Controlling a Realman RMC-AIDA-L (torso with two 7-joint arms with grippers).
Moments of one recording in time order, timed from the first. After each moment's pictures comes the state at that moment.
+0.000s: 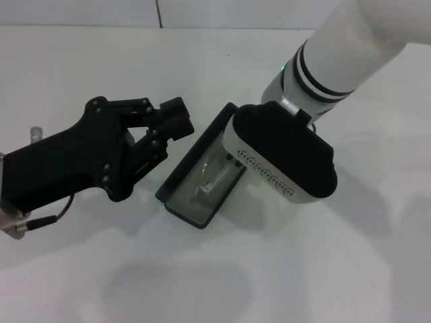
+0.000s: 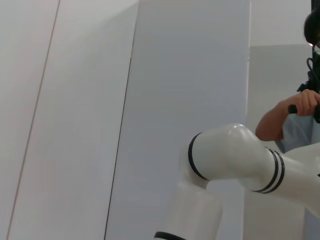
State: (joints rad) left arm -0.18 -2.09 1.21 0.86 1.17 1.77 -1.24; right arm 0.98 2.03 -1.92 -1.16 -2.39 -1.23 1.39
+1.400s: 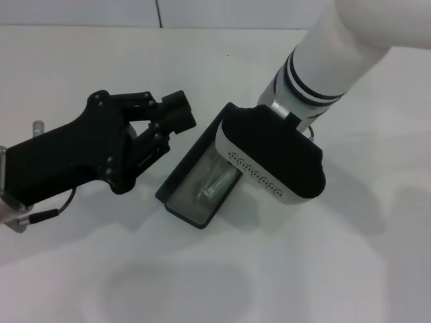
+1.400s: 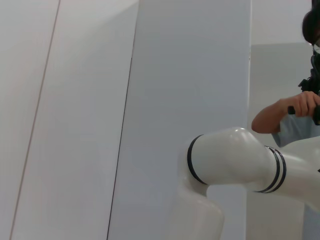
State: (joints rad) left arm -0.20 -2.09 1.20 0.86 1.17 1.76 -1.24; right arm 1.04 2.02 -1.97 -1.08 -2.36 -1.21 1.45
